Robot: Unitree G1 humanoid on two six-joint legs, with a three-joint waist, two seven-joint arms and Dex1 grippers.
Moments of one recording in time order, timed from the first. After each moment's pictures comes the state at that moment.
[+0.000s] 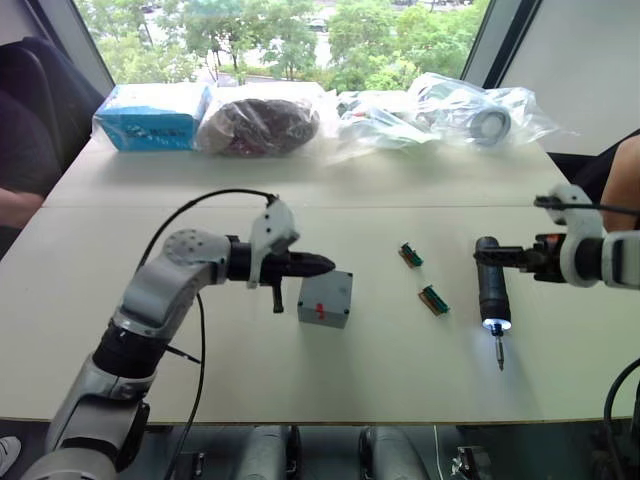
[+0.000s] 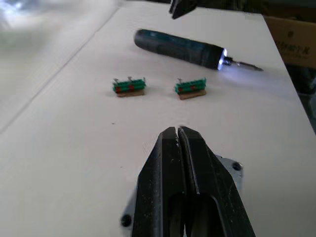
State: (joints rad) left arm -0.62 0.57 -0.13 -0.15 -0.44 0.61 -1.03; right arm -0.62 -0.97 -0.34 -0.13 0.84 1.54 0.44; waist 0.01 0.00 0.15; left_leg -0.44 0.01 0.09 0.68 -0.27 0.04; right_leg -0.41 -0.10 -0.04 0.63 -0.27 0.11
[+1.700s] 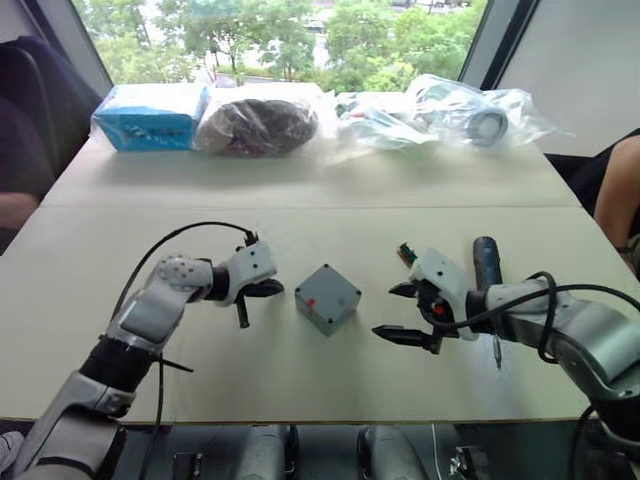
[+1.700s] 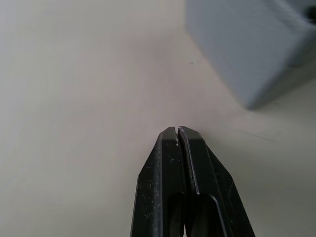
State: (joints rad) left arm -0.44 0.70 -0.29 -0.09 -0.10 0.47 -1.08; right arm -0.37 -0.86 0.18 -0.52 0.56 0.99 0.71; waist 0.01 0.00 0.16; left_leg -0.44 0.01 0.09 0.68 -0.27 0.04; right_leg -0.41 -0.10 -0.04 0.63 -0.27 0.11
